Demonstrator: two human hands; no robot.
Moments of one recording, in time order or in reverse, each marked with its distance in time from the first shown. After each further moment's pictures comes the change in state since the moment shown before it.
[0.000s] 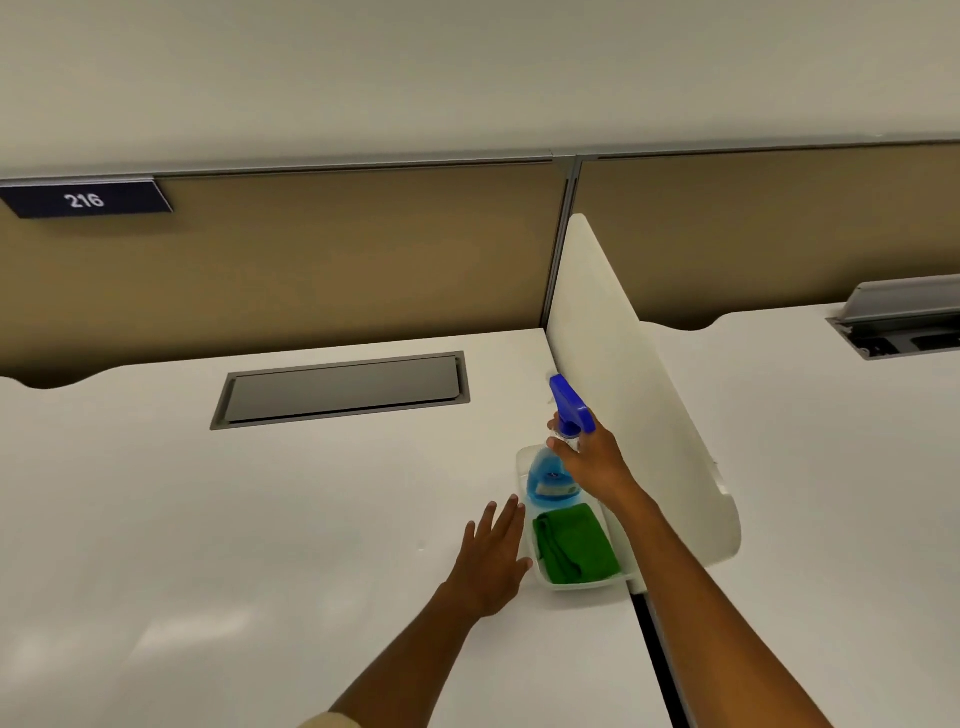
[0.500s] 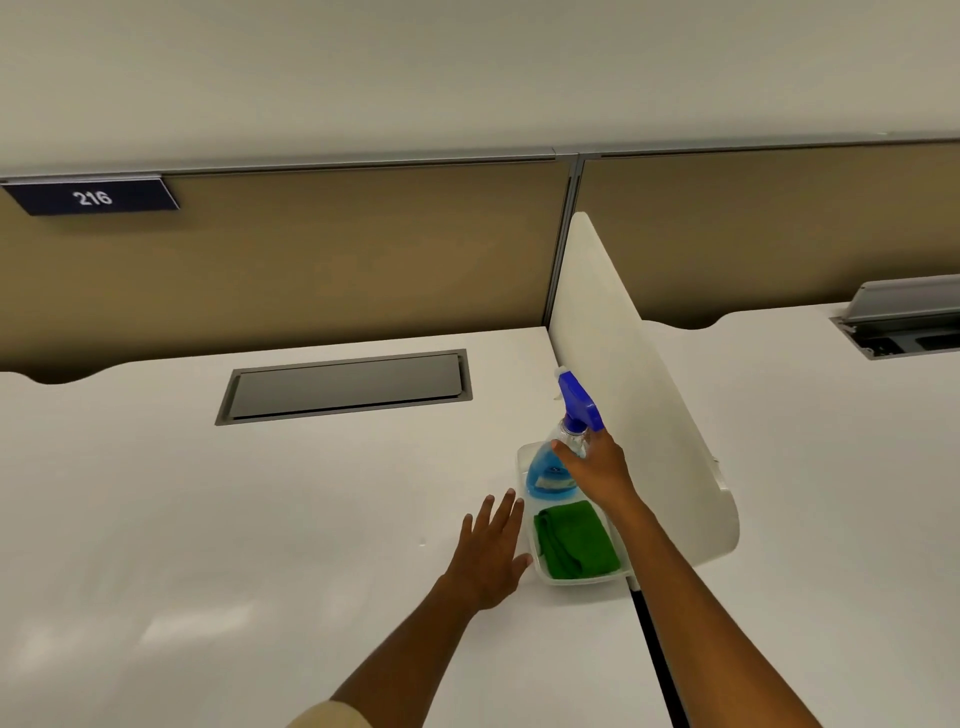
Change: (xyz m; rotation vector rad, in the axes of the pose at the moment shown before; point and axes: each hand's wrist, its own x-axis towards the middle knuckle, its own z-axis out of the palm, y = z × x) left_hand -0.001 -0.003 0.000 0.049 -0.003 -0.017; right_hand -0.006 0.018 0.006 -0.036 0.097 0.042
